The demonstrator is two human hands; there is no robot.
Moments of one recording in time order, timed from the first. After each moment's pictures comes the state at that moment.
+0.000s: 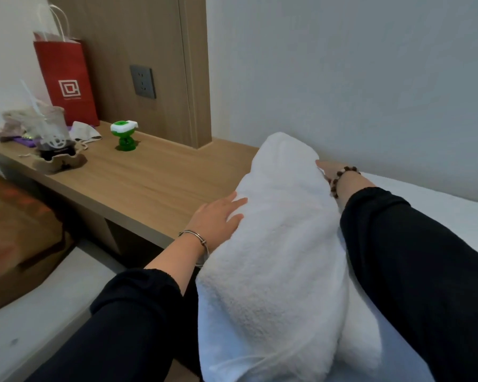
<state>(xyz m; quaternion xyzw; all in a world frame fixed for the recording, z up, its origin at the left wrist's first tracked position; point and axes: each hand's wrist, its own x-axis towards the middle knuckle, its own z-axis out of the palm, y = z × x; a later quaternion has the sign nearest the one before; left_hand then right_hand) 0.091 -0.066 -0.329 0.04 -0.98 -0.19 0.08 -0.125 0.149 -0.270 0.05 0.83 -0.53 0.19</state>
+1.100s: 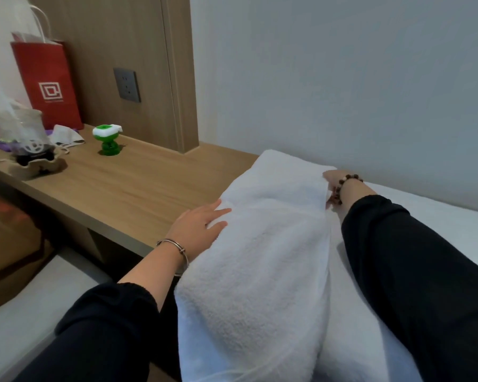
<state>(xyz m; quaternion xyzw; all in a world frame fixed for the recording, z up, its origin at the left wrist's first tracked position) 0.094 -0.064 -0.327 0.06 -0.96 -0.25 0.09 -0.151 0.193 -0.276 0.09 0.84 -0.51 0.19</state>
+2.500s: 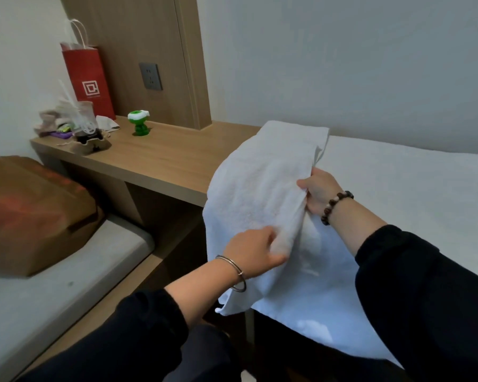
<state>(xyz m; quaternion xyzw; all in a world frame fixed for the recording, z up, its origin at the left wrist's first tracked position) 0.246 0.101 -0.338 0.03 -0.98 -0.18 0.00 0.108 0.212 -0.287 -0.04 0.61 -0.77 0.18</state>
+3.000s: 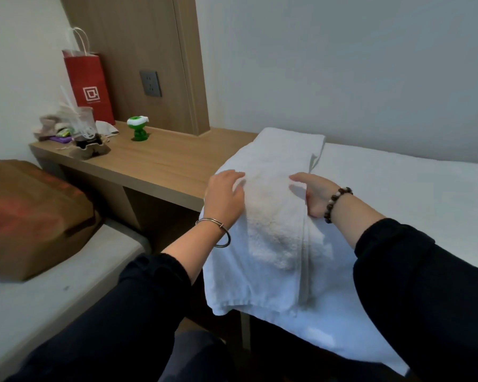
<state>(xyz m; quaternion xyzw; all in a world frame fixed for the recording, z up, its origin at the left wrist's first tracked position) 0.194 0.048 -0.297 0.10 -0.91 -0.27 0.31 0.105 0.225 -0.271 -0.01 0.63 -0.72 0.31</state>
